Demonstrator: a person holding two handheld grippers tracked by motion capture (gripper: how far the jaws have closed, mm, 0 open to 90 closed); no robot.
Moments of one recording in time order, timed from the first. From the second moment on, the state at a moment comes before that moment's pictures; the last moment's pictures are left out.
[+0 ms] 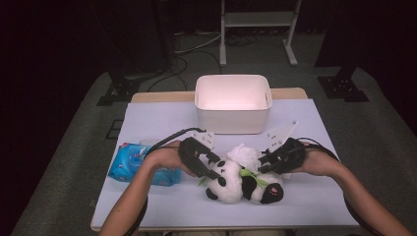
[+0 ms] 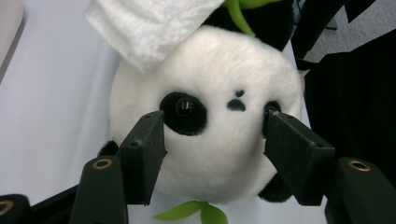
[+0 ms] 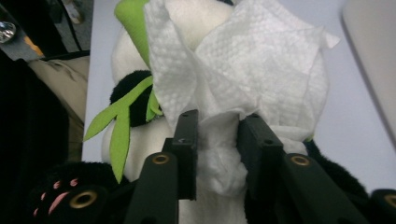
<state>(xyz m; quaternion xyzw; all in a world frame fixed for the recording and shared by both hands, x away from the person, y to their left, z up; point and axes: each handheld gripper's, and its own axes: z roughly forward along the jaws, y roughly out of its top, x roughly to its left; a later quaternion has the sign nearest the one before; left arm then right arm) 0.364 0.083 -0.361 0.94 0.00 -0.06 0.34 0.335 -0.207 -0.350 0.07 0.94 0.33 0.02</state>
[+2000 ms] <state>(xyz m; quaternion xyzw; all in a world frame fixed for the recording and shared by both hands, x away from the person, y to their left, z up) 0.332 0.077 -0.372 0.94 0.03 -0.04 0.35 0.341 -0.193 -0.340 0.06 0.94 0.32 0.01</state>
